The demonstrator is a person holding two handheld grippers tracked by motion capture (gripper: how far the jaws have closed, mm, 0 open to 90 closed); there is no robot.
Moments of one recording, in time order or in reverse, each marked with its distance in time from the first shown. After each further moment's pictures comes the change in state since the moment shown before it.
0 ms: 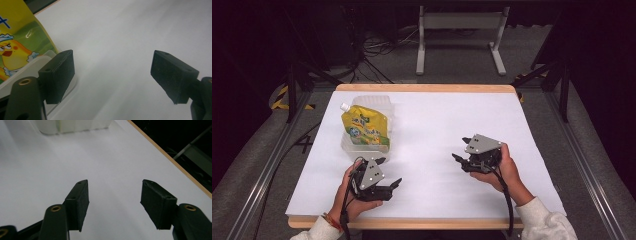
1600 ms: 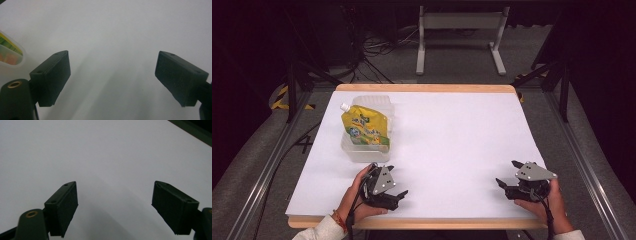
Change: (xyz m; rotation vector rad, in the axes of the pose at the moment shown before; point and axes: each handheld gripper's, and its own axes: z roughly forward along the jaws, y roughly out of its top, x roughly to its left) left arm -0.015 -0.007 0.021 0.091 -0.105 0.077; right arm -0.011 -0.132 -0.068 0.076 -0.124 0.181
